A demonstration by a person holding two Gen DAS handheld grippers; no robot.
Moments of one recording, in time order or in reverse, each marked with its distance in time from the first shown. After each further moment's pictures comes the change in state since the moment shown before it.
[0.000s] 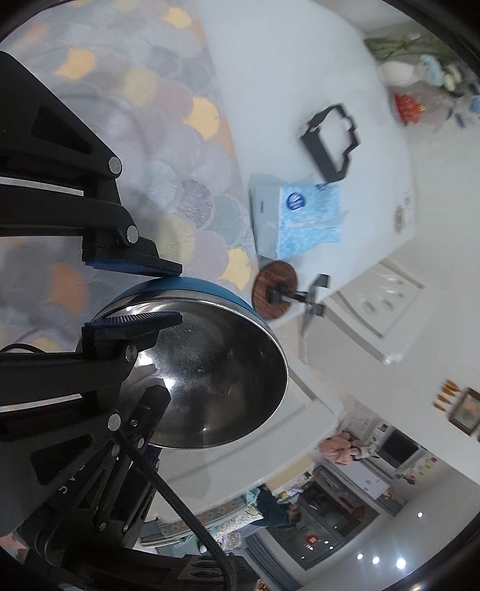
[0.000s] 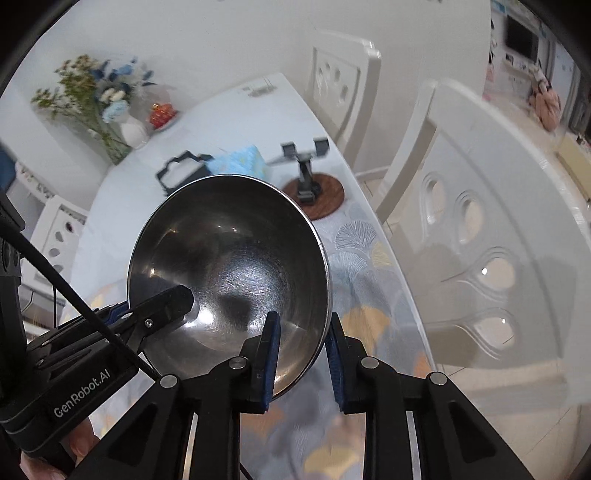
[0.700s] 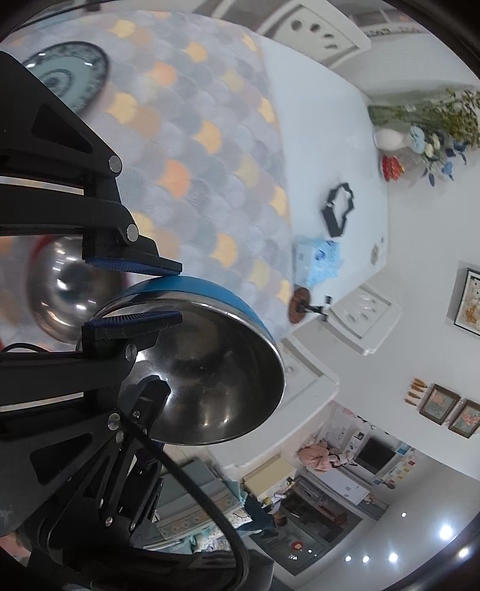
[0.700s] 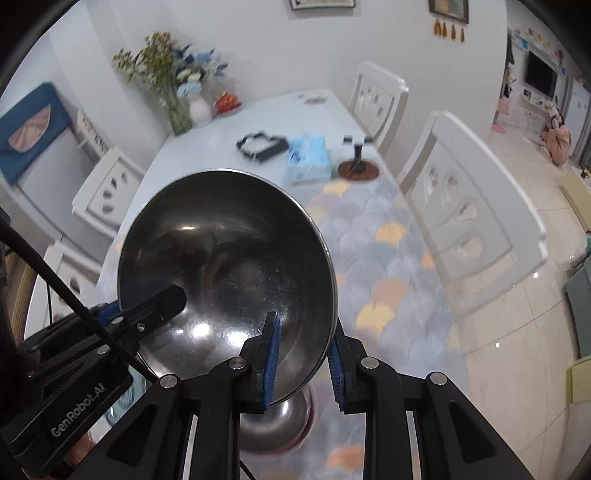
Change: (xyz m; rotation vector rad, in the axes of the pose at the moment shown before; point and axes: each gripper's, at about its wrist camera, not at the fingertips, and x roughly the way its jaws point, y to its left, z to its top) left arm -0.155 -0.002 -0.151 -0.039 -0.089 0.078; right arm -0.134 0.088 -0.158 -0.124 -0.021 0.017
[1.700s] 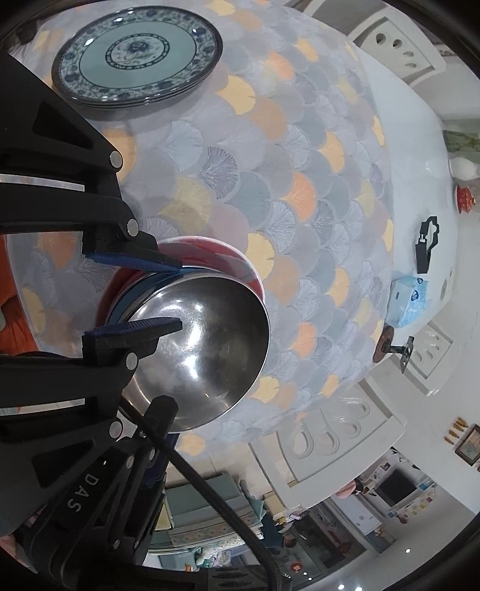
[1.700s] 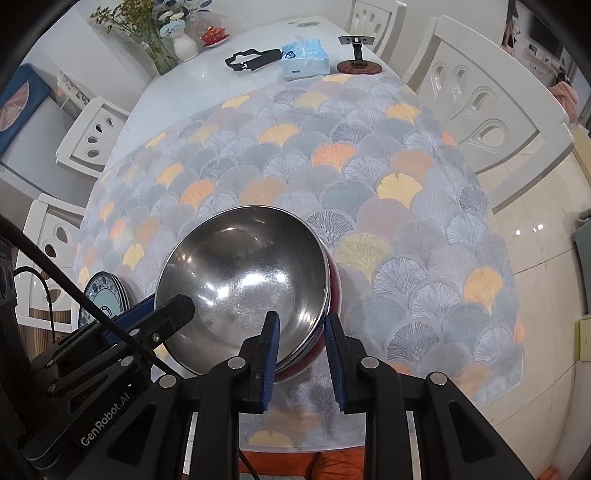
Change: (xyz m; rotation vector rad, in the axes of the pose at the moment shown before) left arm 0.039 0.032 -0.102 -0.097 0.178 0.034; right arm 0.062 0.001 -0.088 0.060 0.218 0.014
